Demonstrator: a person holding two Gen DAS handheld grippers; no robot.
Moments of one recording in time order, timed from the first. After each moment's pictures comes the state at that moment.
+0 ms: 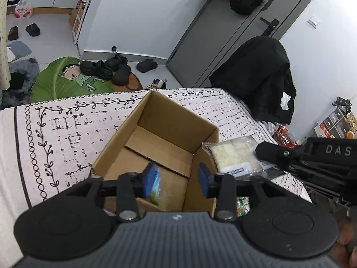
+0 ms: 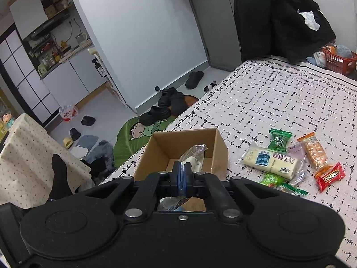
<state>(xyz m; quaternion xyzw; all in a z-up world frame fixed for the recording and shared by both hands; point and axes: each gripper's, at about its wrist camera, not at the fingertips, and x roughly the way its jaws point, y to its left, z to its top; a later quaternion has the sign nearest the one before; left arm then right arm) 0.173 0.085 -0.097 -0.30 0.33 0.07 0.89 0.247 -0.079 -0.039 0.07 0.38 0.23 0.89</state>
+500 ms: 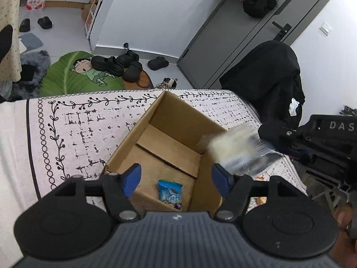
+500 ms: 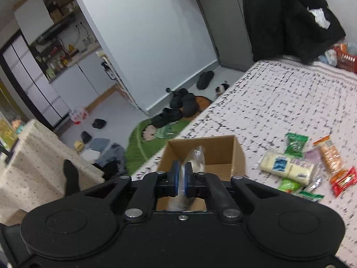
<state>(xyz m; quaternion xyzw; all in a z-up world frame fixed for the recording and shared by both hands) 0.166 0.095 -0.092 -0.32 0.33 0.09 0.88 0.259 -0.070 -0.031 0.10 0.38 0.25 0.88</state>
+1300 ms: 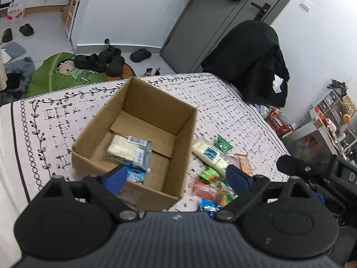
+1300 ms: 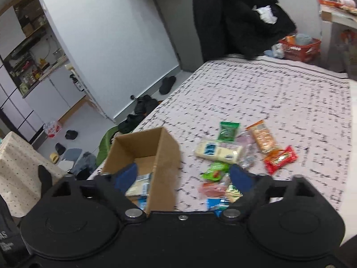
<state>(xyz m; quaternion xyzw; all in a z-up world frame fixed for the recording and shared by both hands) 0.166 0.042 -0.076 -0.28 0.36 0.05 0.89 0.224 -0.176 -0.040 0.11 0.38 0.16 0.91</state>
